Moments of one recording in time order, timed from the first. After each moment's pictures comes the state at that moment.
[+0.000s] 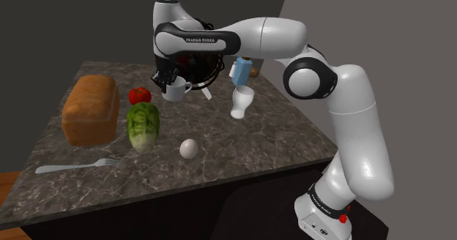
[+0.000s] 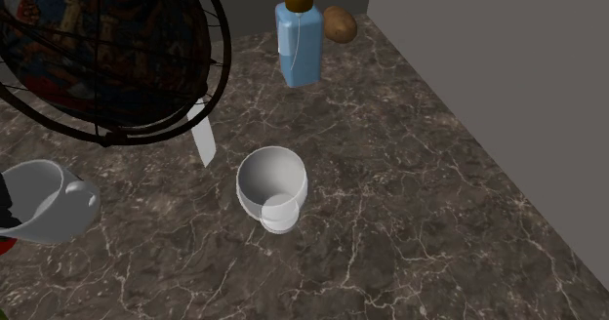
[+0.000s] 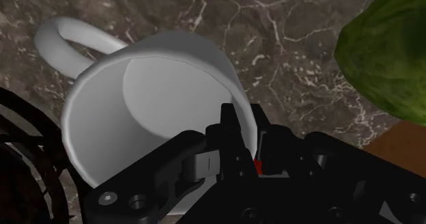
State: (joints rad) arm 0.39 0.70 0.04 -1.12 -0.10 1.87 0.15
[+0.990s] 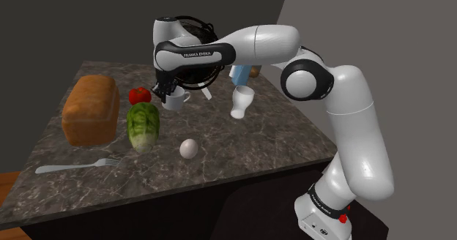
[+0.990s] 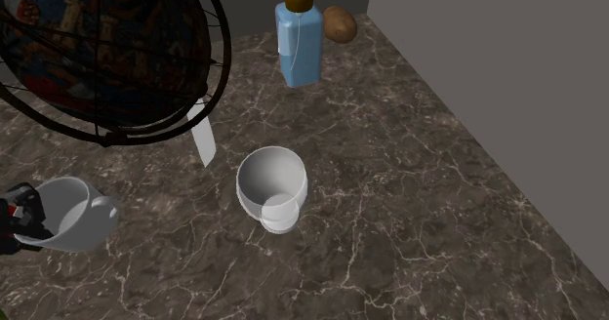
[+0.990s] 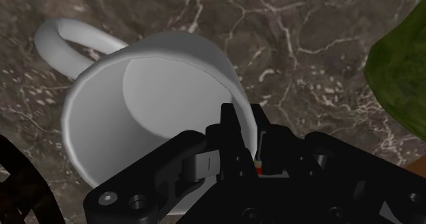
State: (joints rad) arm 0.39 0.73 0.04 -1.21 -0.10 1.99 0.16
